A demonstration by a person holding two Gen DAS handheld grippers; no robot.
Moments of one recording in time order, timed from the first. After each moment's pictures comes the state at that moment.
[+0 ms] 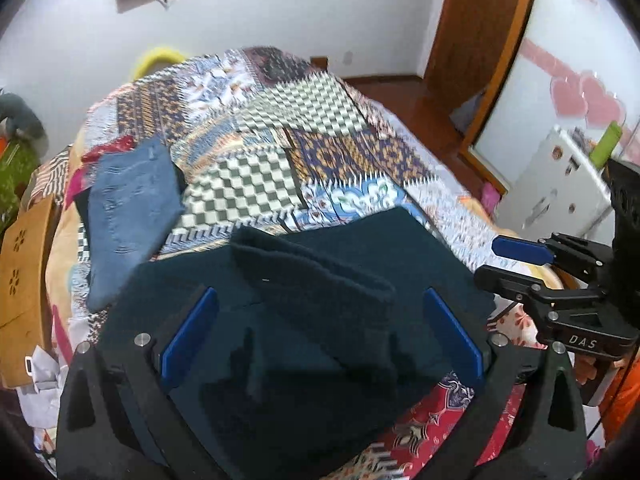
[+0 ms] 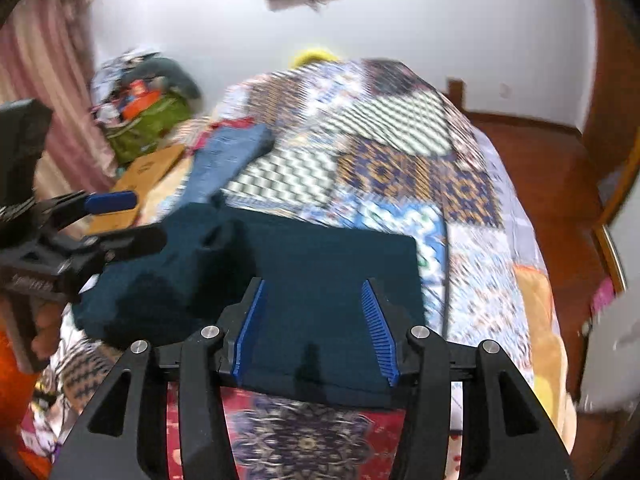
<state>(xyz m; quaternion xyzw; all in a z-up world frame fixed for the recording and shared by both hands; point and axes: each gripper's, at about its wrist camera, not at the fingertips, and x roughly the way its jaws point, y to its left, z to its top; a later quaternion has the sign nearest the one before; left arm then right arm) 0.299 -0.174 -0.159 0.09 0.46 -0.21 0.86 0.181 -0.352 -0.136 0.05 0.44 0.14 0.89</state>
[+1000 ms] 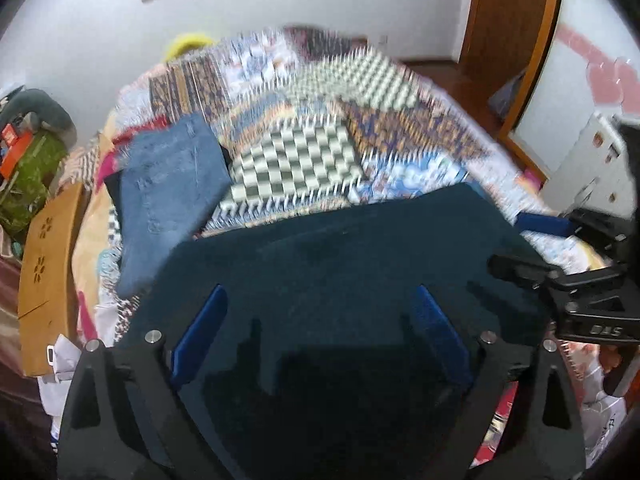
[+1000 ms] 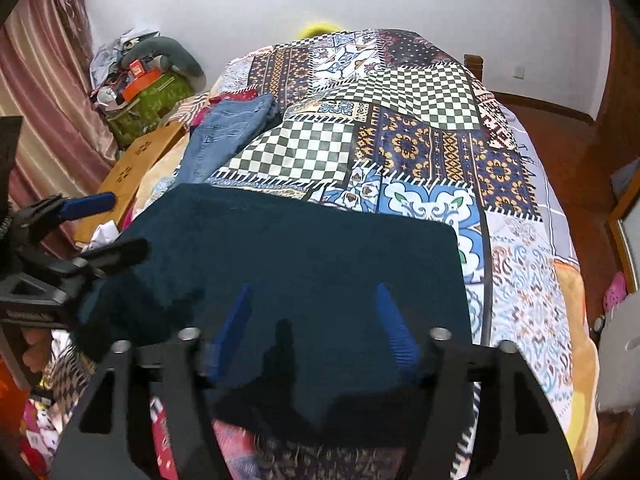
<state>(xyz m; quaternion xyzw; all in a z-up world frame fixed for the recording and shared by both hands) 0.324 -0.139 -0.200 0.12 0.49 -0.14 0.85 0.218 -0.317 -0.163 0.03 0.46 0.16 0.87</state>
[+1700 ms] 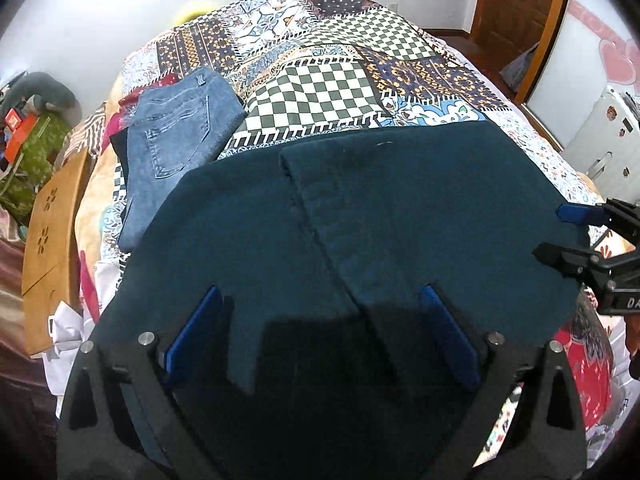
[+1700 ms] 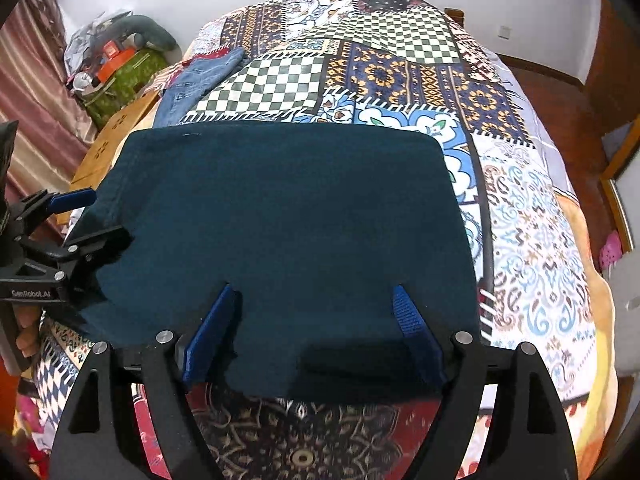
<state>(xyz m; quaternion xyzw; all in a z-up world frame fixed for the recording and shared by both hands) 0.290 -0.113 -0.226 0.13 0.51 -0.13 0.84 0.189 -0.329 -0.199 0.04 0.52 0.13 0.84</state>
